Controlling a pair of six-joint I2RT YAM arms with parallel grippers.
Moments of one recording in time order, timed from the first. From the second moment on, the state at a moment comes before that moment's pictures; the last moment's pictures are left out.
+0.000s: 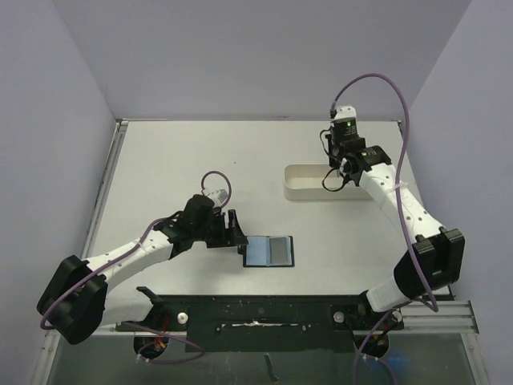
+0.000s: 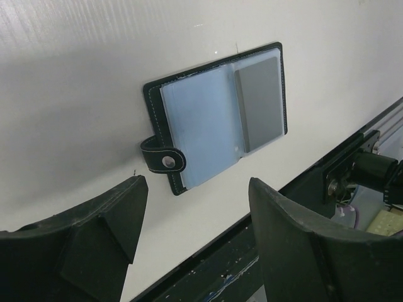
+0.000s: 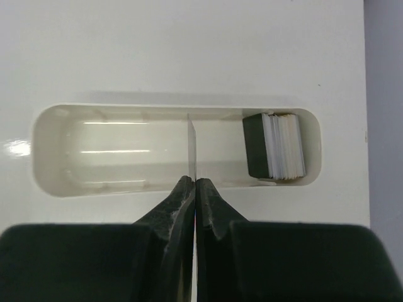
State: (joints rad) left arm -0.65 1.22 0.61 -0.17 0.27 -0.73; right arm 0.30 1.54 1.40 -0.60 0.39 0.04
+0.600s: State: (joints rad) left arm -0.65 1.27 0.58 -0.10 0.35 -0.76; right arm 0.63 1.10 0.98 -0.52 0.19 0.41
